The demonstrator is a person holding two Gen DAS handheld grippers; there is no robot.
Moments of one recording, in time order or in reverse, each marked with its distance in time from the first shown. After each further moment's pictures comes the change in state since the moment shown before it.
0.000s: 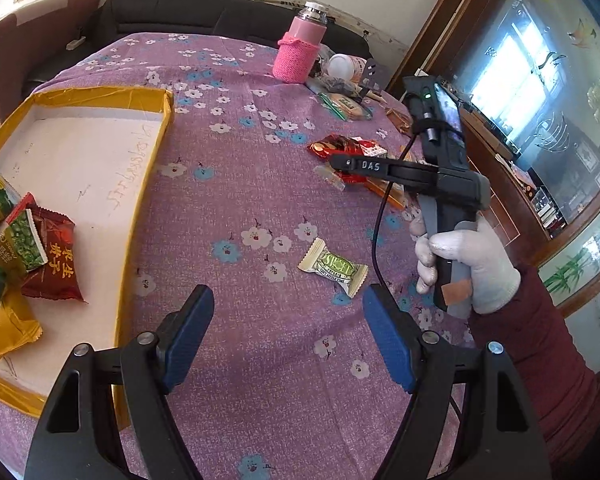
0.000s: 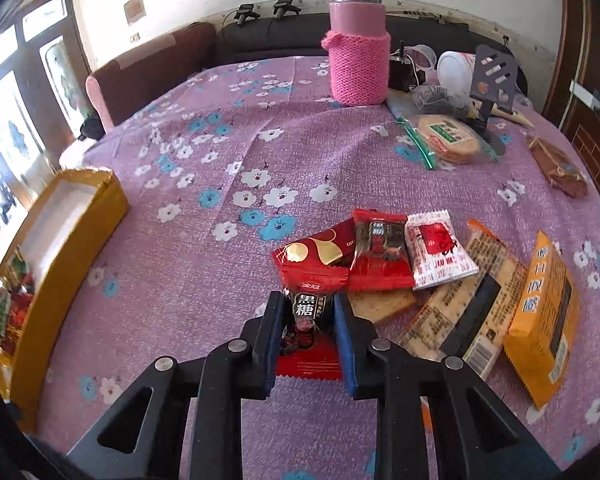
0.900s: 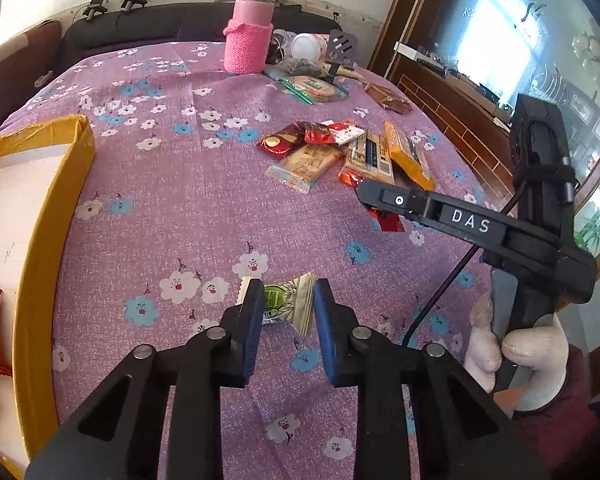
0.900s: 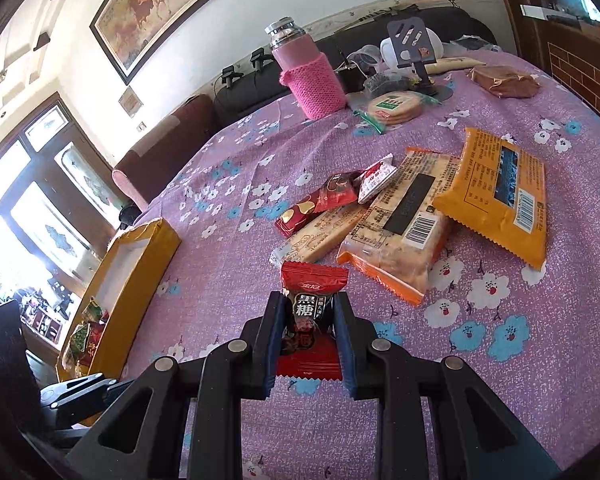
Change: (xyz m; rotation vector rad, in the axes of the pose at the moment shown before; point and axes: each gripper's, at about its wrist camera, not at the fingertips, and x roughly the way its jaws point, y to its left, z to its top) left arm 0.063 -0.049 0.018 0.144 -0.007 0.032; right arm -0.057 -0.047 -0.067 0.273 -0.145 0.200
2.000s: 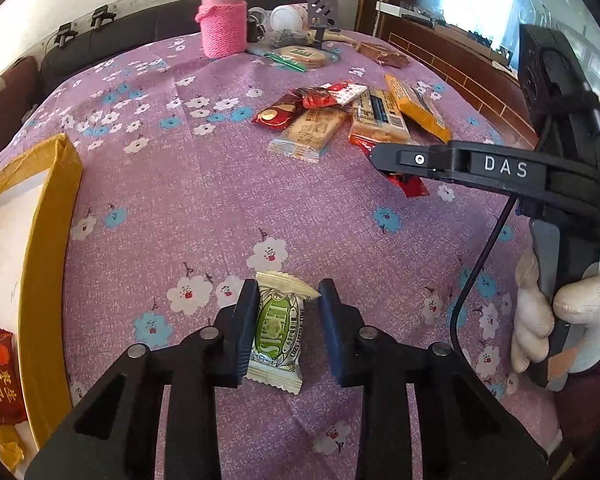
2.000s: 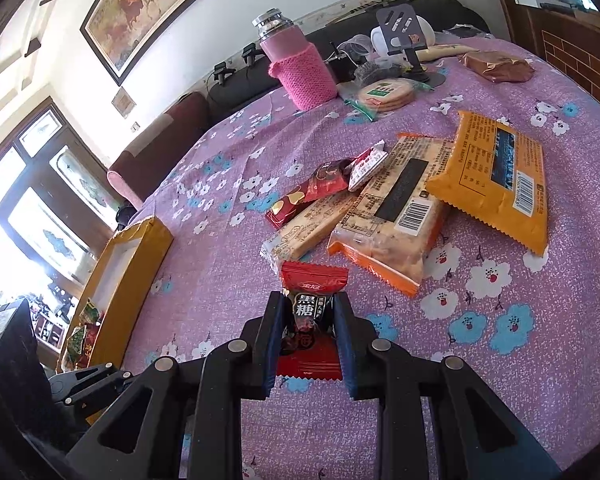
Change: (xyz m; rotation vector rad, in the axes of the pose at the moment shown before) left arm 0.027 0.002 -0.003 0.160 0.084 0.074; right arm 0.007 -0.007 -0.003 0.033 0.022 -0.006
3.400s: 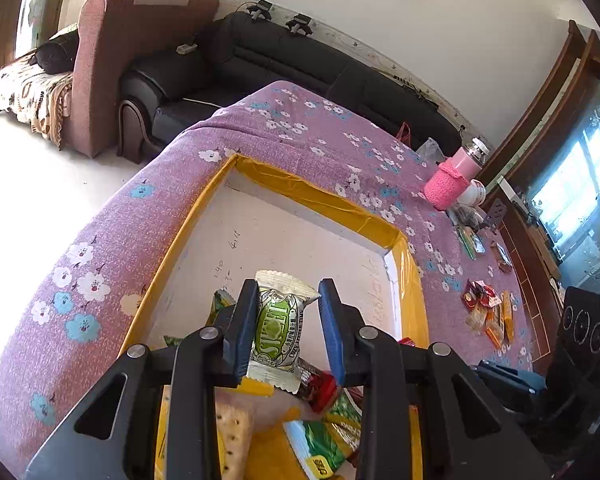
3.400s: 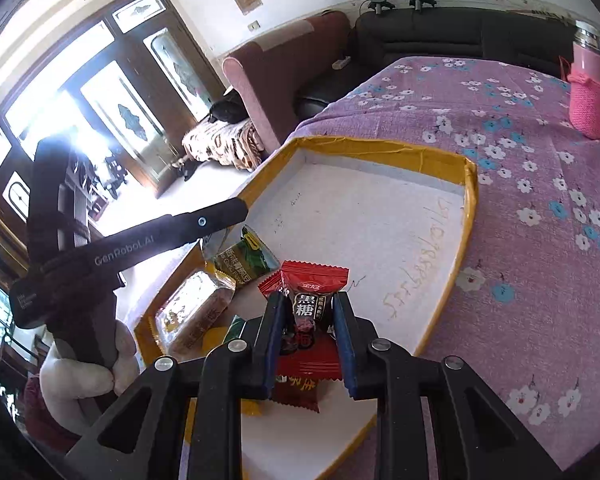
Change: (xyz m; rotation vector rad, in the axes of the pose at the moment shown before) left arm -0.108 0.285 -0.028 -0.605 -0.230 0.066; right arm 0.091 0.304 -0.039 -0.402 0.254 0.205
